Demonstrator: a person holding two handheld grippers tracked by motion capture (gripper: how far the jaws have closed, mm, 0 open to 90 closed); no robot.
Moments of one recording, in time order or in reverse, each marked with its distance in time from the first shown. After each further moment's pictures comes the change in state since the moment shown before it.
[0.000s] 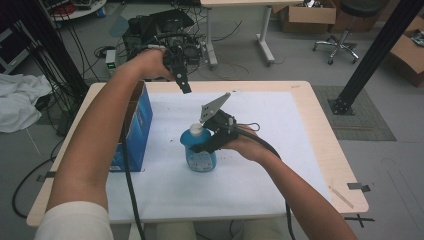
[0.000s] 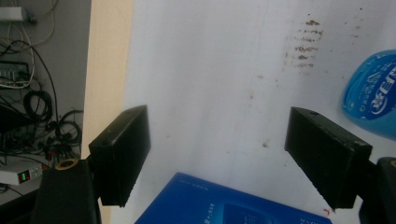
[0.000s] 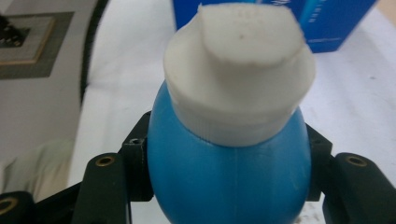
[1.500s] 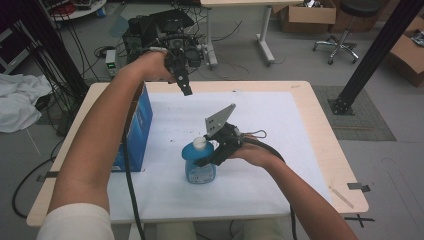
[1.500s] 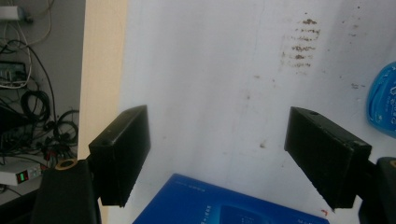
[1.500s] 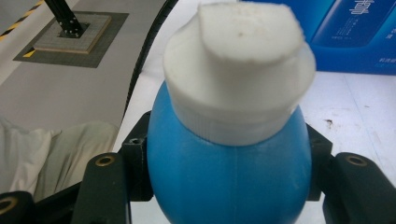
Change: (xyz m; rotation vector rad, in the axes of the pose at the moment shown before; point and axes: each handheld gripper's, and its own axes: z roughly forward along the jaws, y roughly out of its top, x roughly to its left) left arm -0.004 0.002 0.005 0.011 -0.006 0.007; right arm 0.012 -0.022 0.004 -0.064 0.163 -0.114
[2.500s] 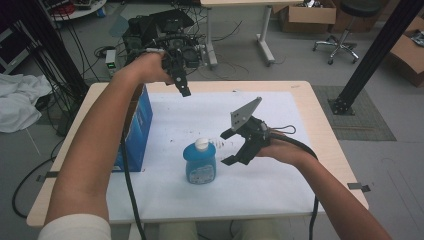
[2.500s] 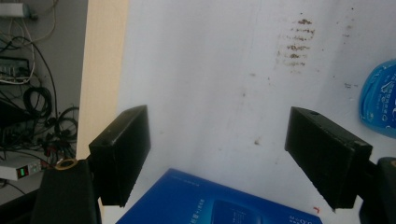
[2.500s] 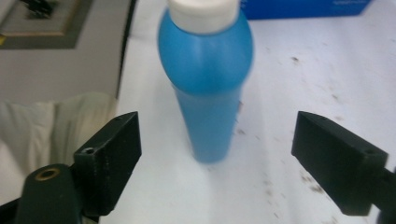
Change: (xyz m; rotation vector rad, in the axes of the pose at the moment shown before) left arm -0.009 -0.006 -0.009 -0.010 0.015 -0.025; right arm 0.016 -0.014 -0.063 0.129 -0.114 0.087
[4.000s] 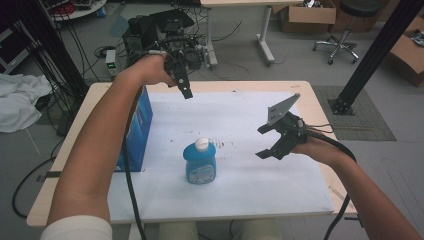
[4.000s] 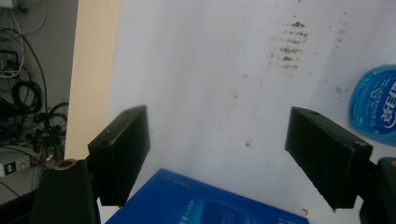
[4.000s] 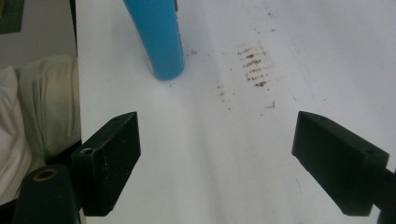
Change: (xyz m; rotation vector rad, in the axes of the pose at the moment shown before) left arm -0.004 0.004 0.003 0.007 -0.029 -0.036; right arm -0.003 -0.054 -0.065 0.106 -0.151 0.123
